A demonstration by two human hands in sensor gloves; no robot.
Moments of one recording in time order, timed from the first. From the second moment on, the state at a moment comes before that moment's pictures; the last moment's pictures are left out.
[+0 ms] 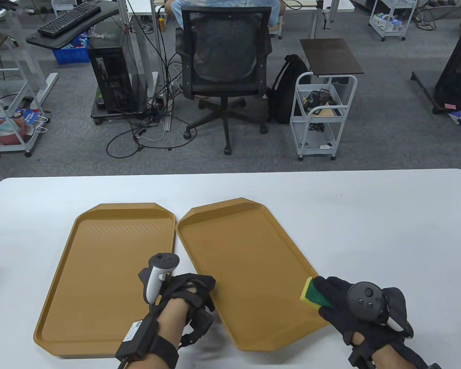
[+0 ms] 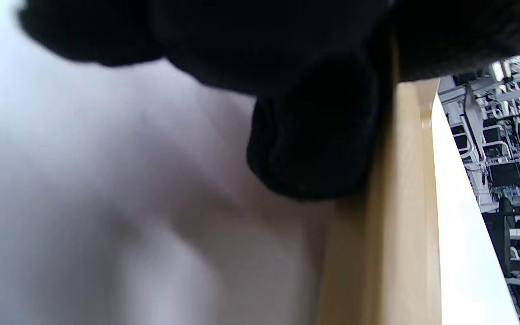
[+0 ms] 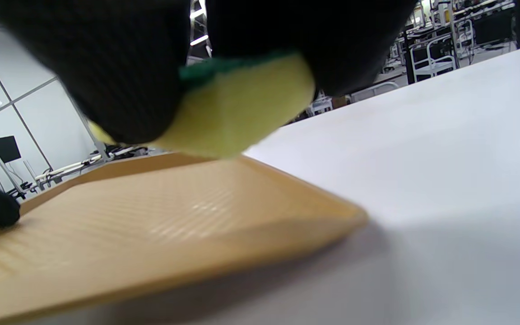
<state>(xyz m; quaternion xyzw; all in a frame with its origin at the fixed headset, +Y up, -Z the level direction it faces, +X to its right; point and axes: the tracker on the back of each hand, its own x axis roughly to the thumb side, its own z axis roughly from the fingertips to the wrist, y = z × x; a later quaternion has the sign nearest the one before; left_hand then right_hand) -0.168 -0.774 -0.378 -0.33 0.19 0.49 0.78 0.244 -0.689 -0.309 0.11 0.01 0.97 0.20</state>
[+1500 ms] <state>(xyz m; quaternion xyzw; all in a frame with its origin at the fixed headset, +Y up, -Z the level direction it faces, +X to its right) -0.029 -0.830 -0.449 -0.28 0.36 0.68 0.57 0.273 -0.684 -0.307 0.08 -0.01 0.97 0.25</state>
